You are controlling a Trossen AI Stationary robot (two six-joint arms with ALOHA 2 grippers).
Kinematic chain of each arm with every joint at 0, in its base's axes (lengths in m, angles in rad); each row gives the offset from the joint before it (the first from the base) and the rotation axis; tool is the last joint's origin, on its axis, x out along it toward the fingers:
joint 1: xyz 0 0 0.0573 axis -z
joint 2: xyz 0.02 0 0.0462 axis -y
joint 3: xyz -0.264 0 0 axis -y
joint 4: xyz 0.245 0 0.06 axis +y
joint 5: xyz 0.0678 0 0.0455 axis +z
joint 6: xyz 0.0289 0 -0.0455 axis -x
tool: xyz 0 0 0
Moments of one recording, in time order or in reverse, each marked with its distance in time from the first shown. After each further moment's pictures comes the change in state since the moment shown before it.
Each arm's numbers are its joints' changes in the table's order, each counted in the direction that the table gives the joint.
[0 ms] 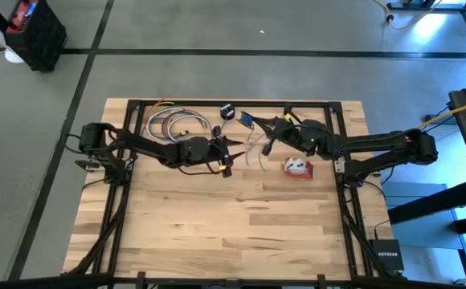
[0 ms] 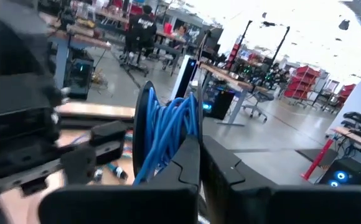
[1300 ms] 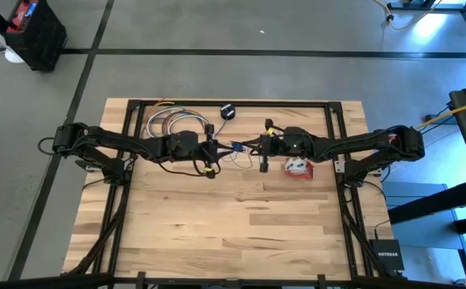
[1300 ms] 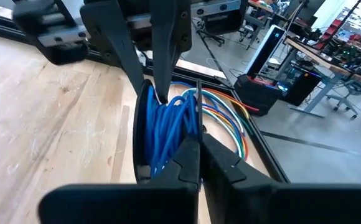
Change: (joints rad) left arm 0.007 0.263 -0.007 0.381 -0.089 -0.294; right arm 0.000 -0.158 -0.034 0.040 0.290 0.025
